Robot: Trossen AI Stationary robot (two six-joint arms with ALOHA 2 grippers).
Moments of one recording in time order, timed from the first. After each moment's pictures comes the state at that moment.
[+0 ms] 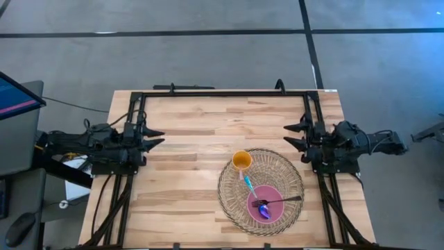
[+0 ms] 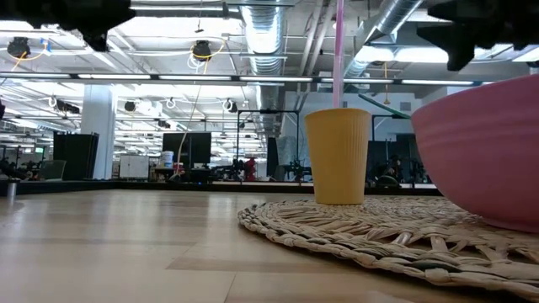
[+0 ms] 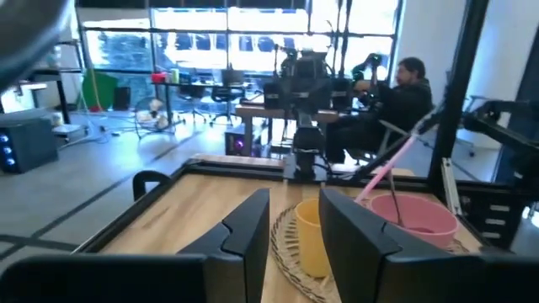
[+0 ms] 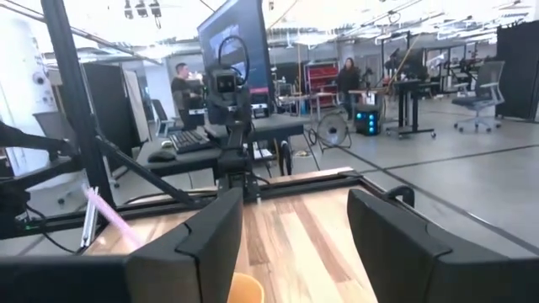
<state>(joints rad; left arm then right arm) -0.16 0.00 0.35 -0.13 -0.27 0.02 0.09 0.15 0.25 0.03 0.24 0.06</state>
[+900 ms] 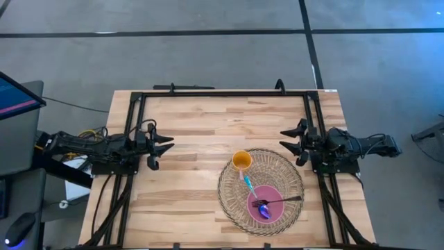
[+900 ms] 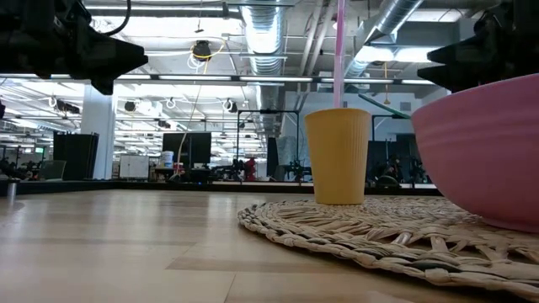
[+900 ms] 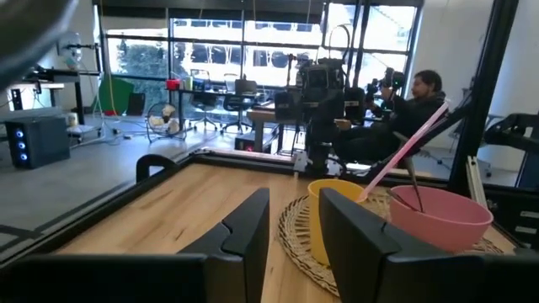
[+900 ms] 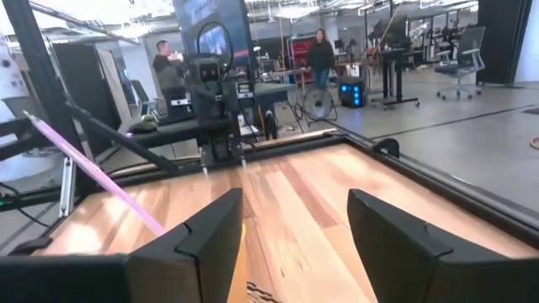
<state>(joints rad) -0.16 0.00 0.01 0.27 -0.31 0.00 0.09 0.00 0.08 -0.03 0.30 0.11</state>
